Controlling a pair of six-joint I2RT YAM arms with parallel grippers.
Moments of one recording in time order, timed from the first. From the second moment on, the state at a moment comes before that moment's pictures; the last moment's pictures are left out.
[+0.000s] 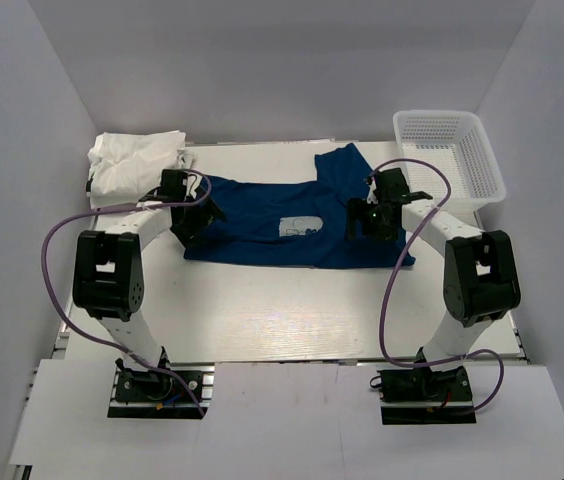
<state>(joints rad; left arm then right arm) -0.10 1.79 1.17 -0.40 0.19 -0.77 0.26 1.73 1.16 -0.50 -0.17 0.21</state>
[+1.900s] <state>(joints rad) -0.12 1.31 0.73 -0.68 -0.05 -0.86 0.22 1.20 0.58 -0.51 -0.24 0.32</state>
